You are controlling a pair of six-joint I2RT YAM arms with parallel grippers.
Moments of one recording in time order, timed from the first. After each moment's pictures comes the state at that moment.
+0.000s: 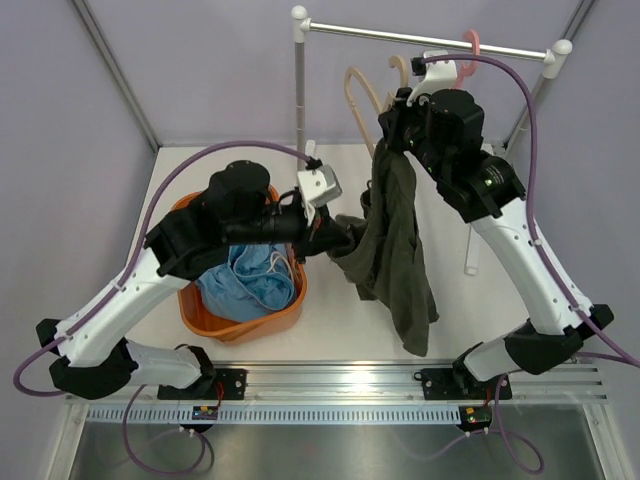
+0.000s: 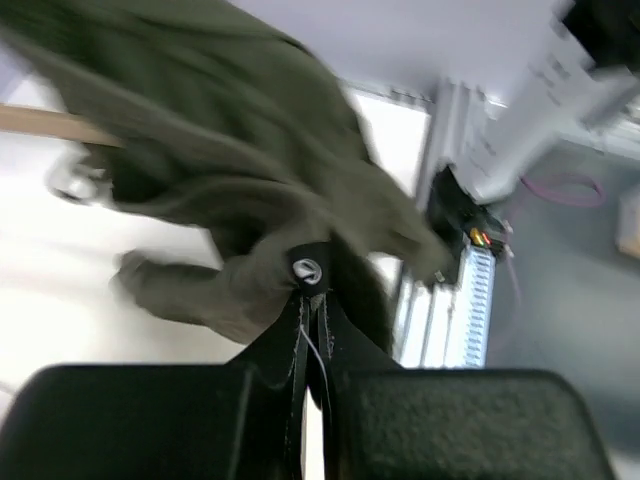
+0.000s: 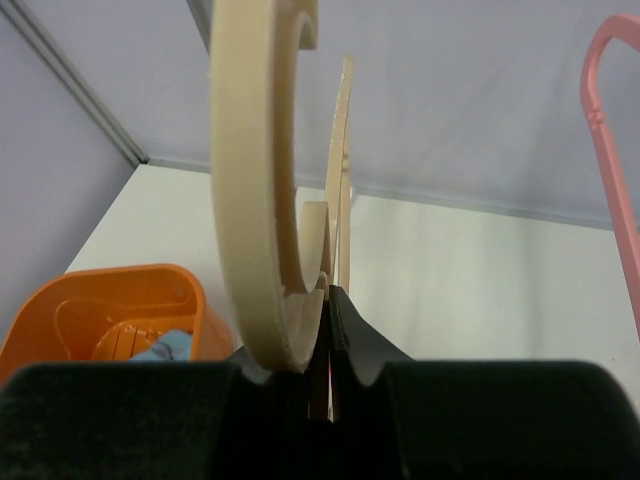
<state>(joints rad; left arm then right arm) -0.94 1.27 1.69 -0.72 0.37 0.01 0.60 1.45 1.89 -0.56 0.26 0.20</state>
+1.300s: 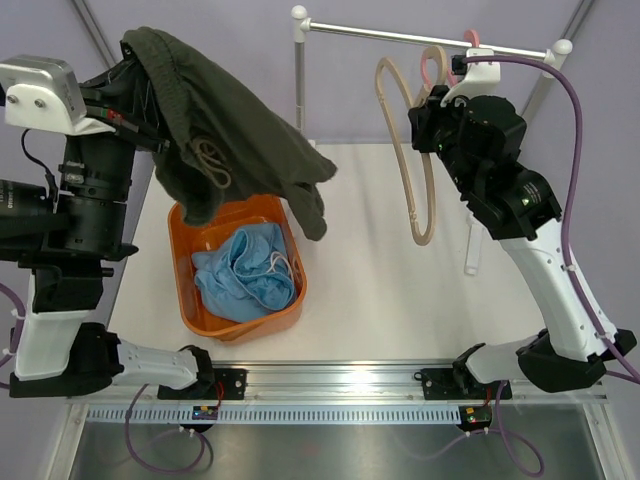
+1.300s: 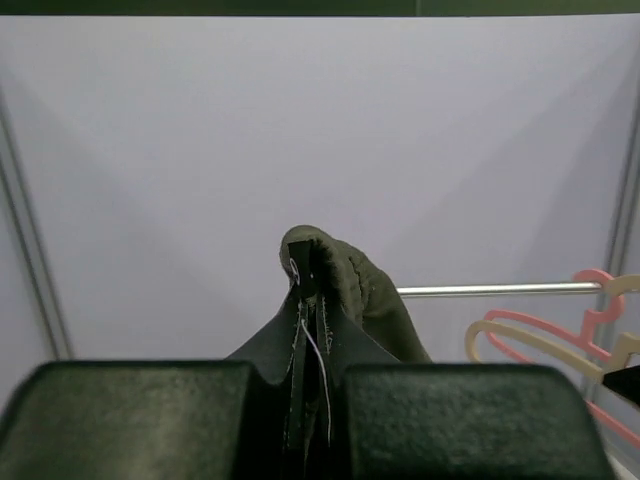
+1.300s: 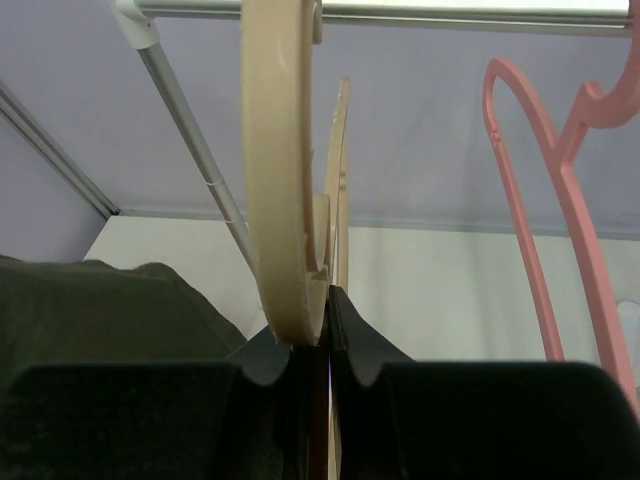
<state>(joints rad) -1.19 1.22 2.16 -0.12 -0.76 0.68 0.59 1.37 1.92 -0.60 0.38 0.19</state>
